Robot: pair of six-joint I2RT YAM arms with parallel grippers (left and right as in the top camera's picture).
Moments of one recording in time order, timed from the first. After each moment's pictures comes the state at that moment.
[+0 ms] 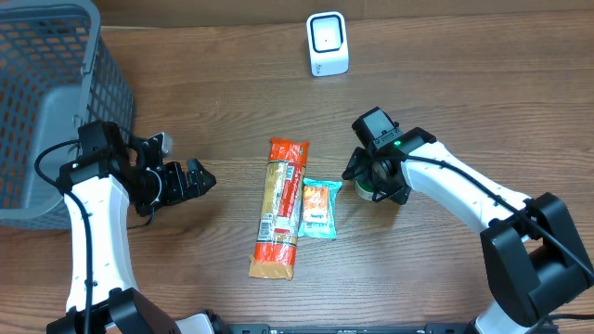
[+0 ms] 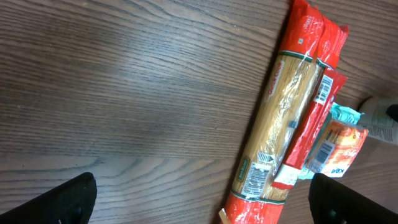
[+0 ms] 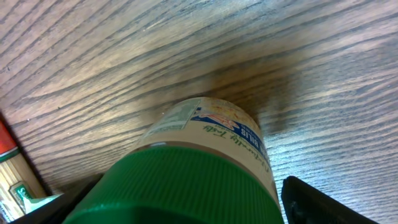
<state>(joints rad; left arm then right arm) 0.41 1.46 1.14 -1.10 0.39 0.12 0.53 1.82 1.20 -0.76 -0.02 0.96</state>
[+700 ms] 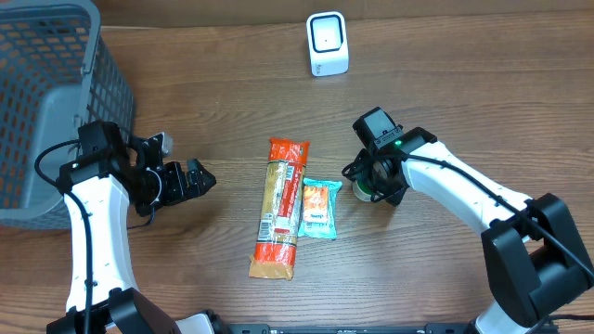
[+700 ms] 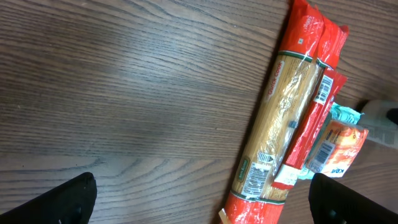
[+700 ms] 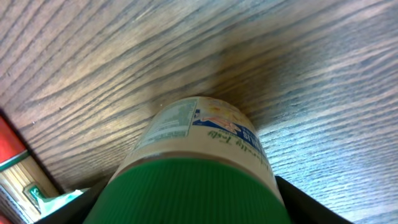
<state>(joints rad) 0.41 1.46 1.14 -1.10 0.39 0.12 0.53 1.81 1.20 -0.77 -0.06 1.05</state>
